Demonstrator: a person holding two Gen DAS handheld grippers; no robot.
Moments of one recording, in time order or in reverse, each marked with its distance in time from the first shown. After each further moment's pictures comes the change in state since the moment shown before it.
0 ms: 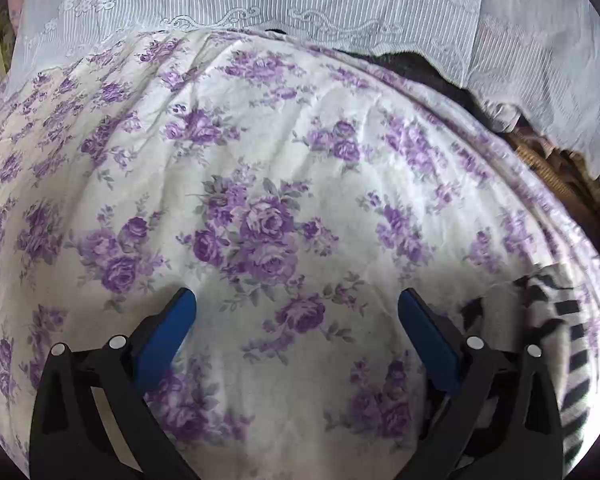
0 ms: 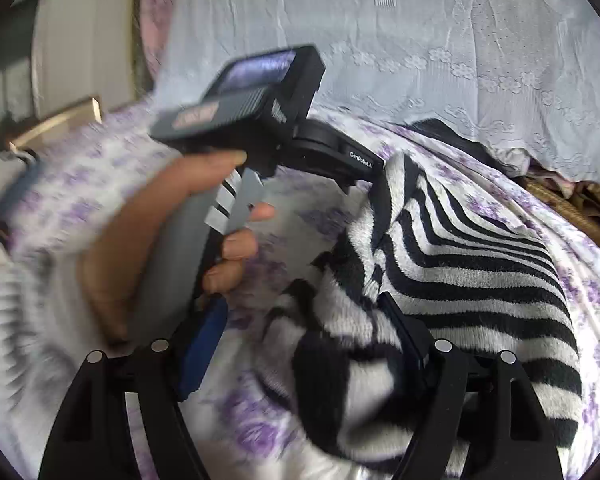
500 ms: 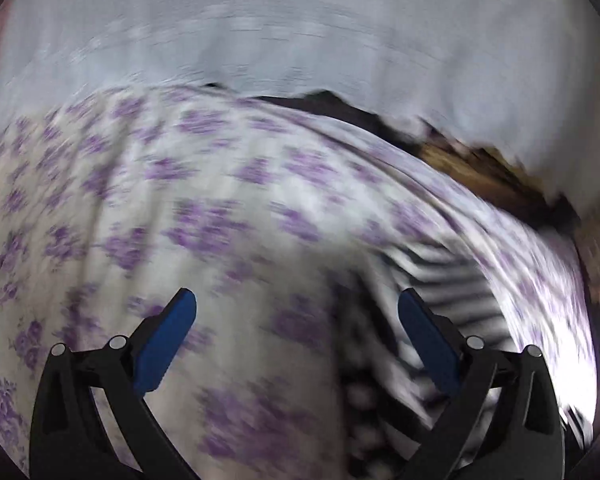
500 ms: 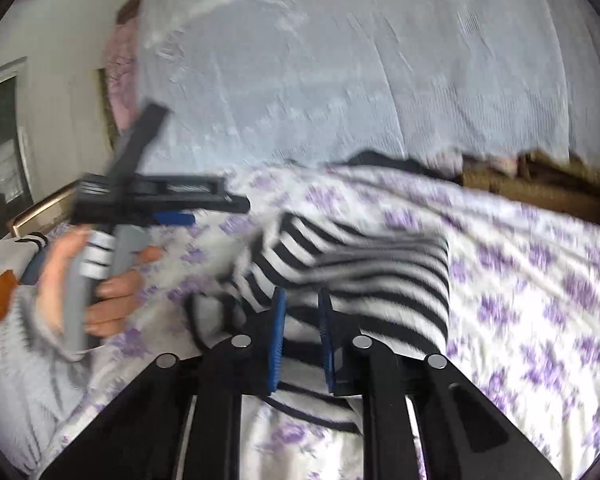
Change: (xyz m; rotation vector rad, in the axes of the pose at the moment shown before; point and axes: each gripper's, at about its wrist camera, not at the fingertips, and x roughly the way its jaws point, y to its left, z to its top) left arm -0.099 -0.036 -0.045 0.196 -0.107 -0.199; right arm -0.078 -0.087 -0.025 0.197 -0.132 -0.037
